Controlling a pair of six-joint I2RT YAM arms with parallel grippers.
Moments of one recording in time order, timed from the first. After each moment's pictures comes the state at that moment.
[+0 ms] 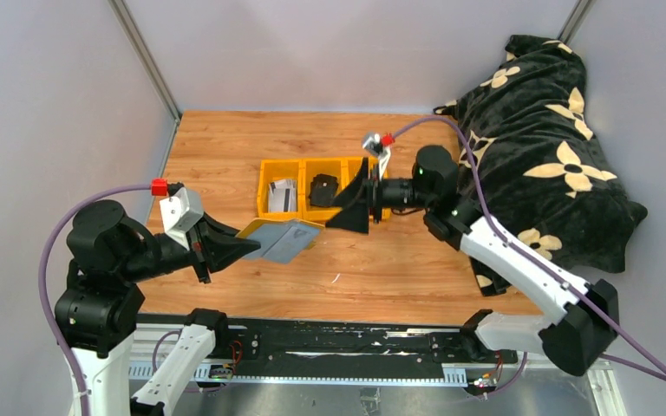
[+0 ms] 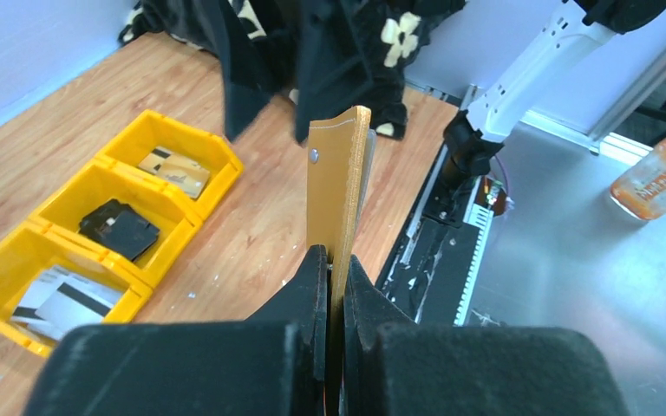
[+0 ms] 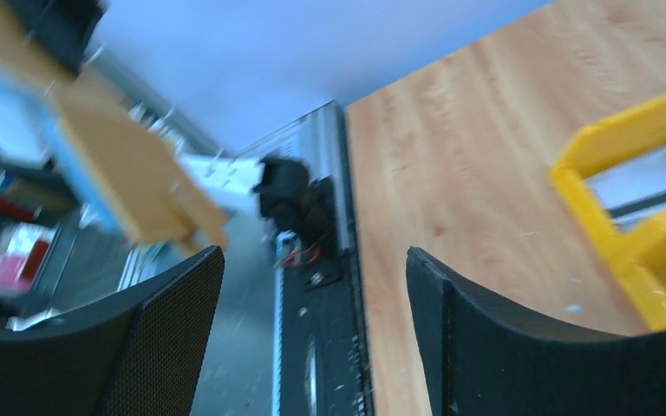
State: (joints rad) left arm -0.14 0.65 1.40 -0.97 1.00 0.07; right arm 0.64 1.26 1.11 0.09 -0.84 0.46
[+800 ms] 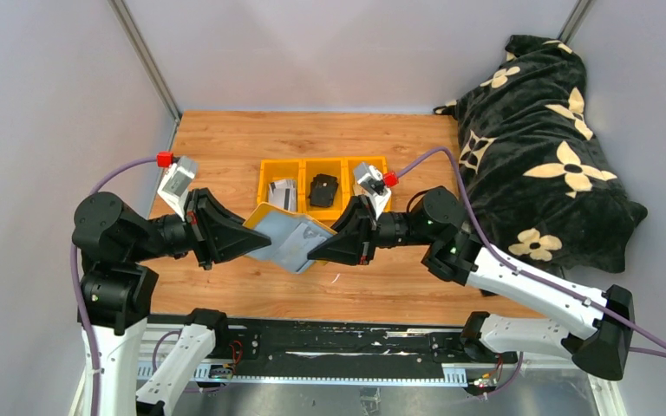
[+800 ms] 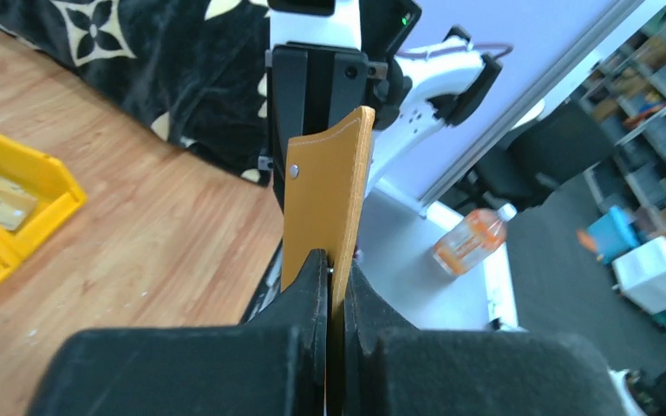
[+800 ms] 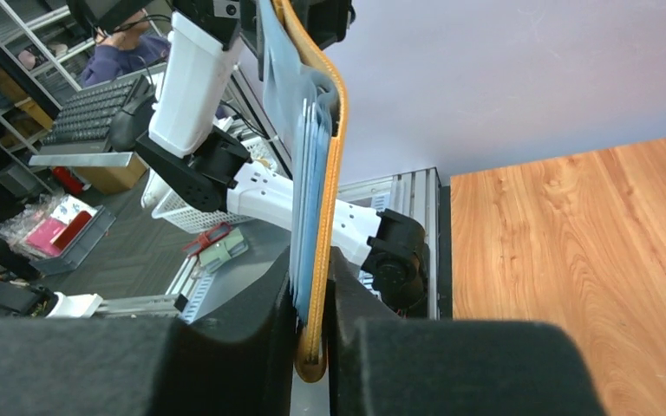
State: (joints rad) left arm -0.14 0.66 1.30 -0.58 1.19 -0.50; right arm 1.02 1.08 0.94 0.40 -0.69 0.52
